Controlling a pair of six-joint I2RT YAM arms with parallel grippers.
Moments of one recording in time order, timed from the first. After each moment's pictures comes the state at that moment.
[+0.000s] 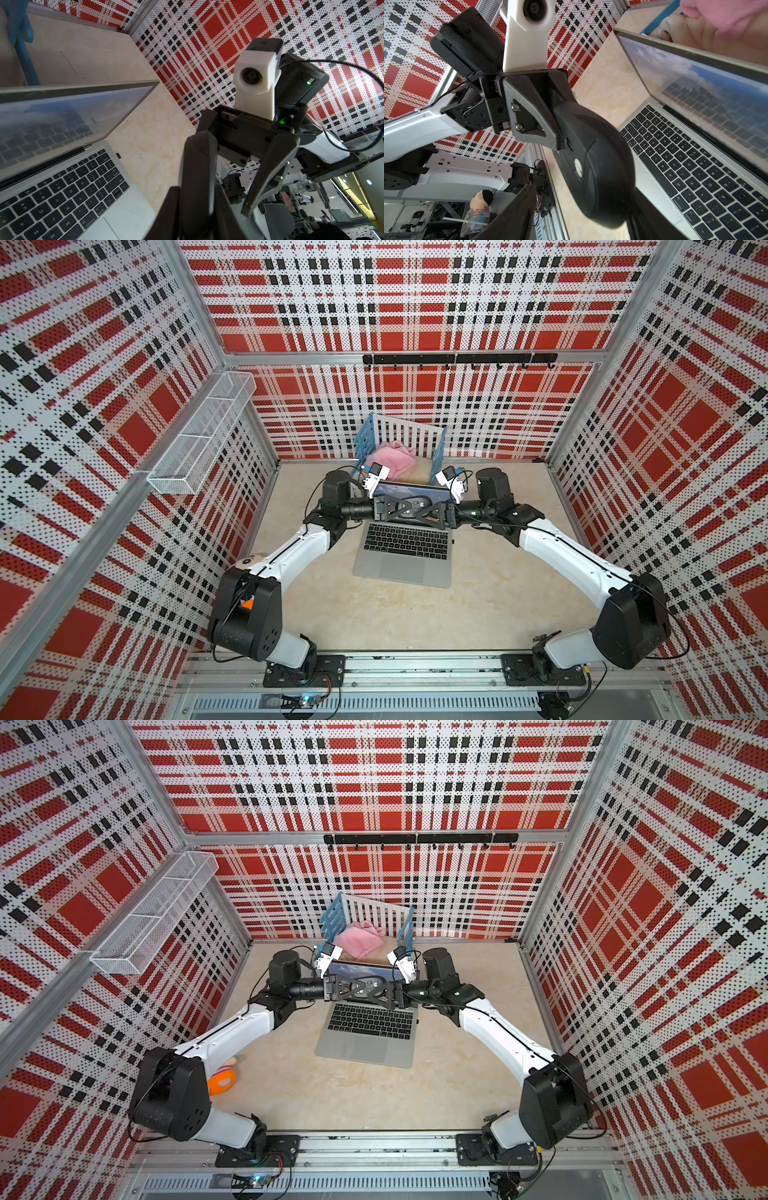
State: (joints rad) left arm -0.30 1.49 1.01 0.18 1.06 -0.60; right arm 0.49 1.46 1.17 -0.22 -0.79 0.40
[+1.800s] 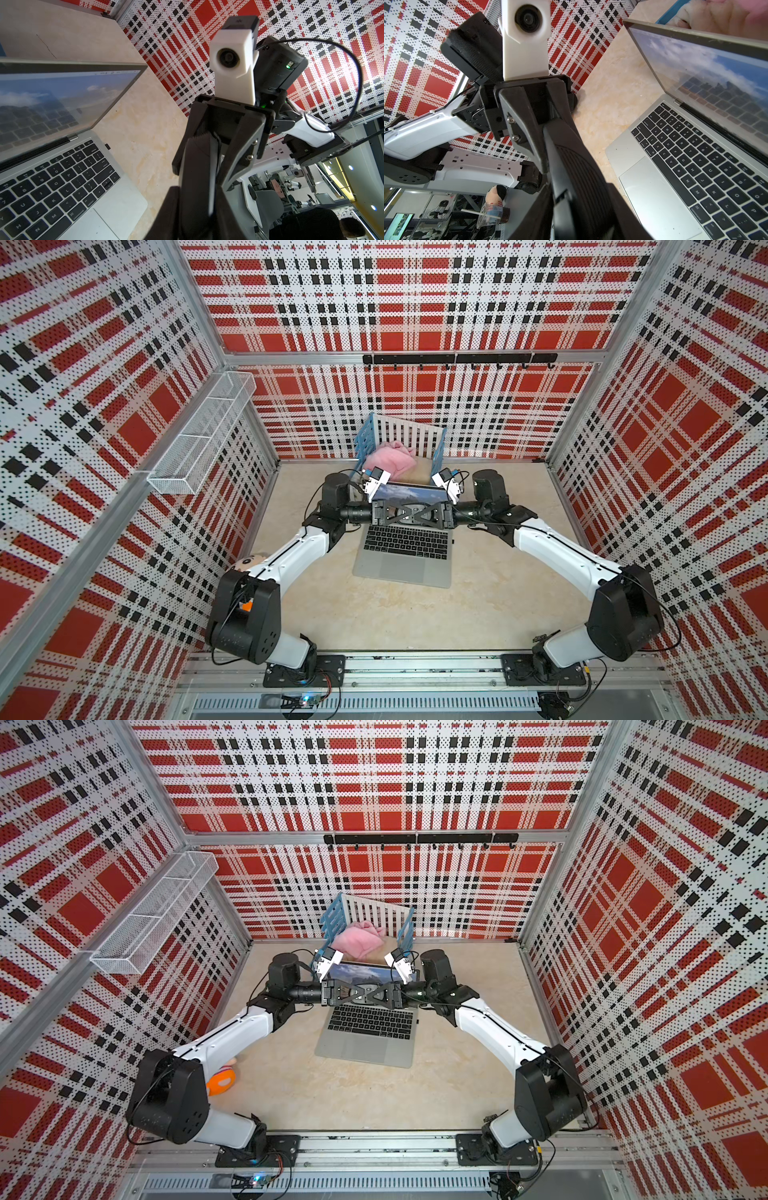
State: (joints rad) left arm -0.31 1.48 0.98 0.20 1.14 -0.62; right arm 0.49 1.50 1.15 -0.12 -0.88 0.46
